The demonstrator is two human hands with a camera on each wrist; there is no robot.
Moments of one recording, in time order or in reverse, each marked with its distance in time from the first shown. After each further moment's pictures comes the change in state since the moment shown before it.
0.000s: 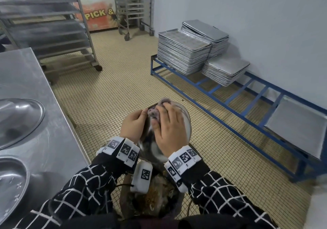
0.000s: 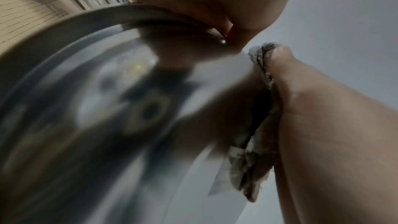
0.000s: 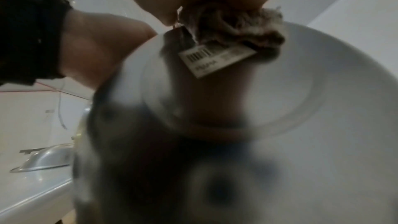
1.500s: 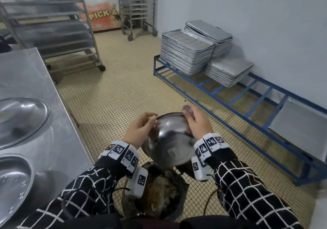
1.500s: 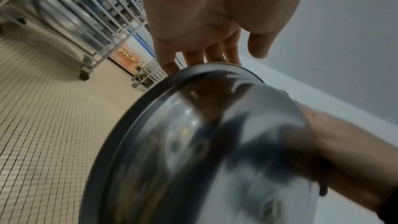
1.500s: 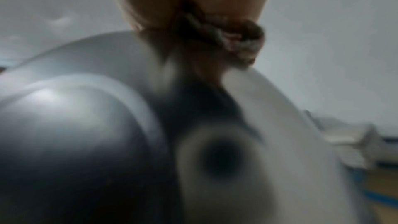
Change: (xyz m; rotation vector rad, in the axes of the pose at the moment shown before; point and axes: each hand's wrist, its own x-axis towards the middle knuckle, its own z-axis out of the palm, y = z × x) left_hand -0.006 -0.012 -0.004 0.049 -0.175 0.033; right_hand 0.022 0.072 -0.026 0.447 -0.276 0.423
